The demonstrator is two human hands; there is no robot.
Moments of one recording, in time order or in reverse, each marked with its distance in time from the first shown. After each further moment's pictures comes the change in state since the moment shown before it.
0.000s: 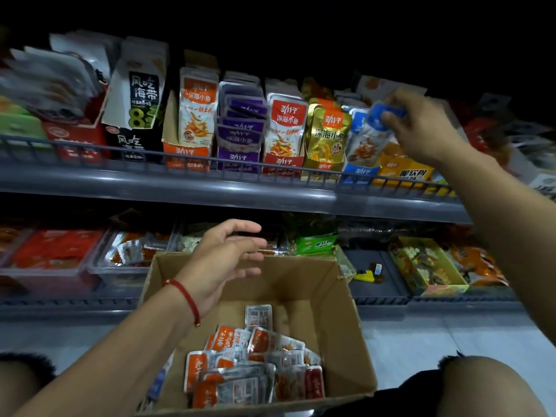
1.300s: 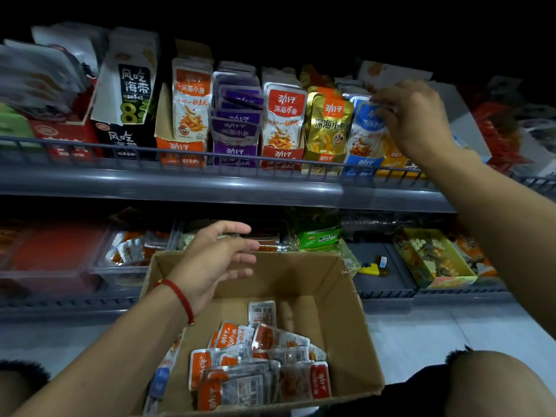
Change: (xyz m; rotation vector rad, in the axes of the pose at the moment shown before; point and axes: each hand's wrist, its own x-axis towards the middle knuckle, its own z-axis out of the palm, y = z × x) left_hand 0.012 -0.011 -0.012 0.060 0.052 -0.032; right_hand 0.002 -0.001 0.021 -0.239 0.140 -0.087
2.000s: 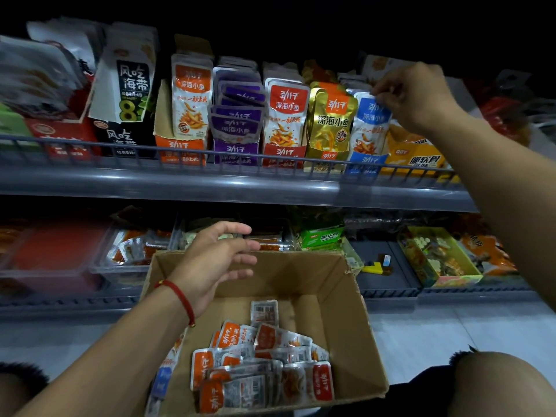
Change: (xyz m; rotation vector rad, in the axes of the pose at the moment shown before) left_hand 0.004 -0.002 -0.001 0.016 0.001 -0.012; right_hand 0.026 -0.006 -0.005 0.098 -0.156 0.099
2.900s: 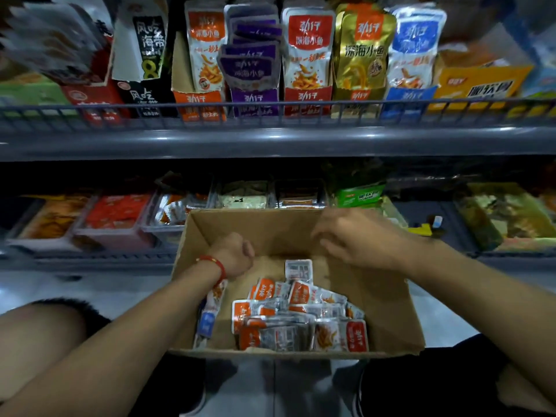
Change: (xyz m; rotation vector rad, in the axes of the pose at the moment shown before) left_hand 0.046 -0.091 -0.039 1.061 -0.038 -0.176; right_hand -0.205 -0.082 0.117 0.214 -0.583 -0.492
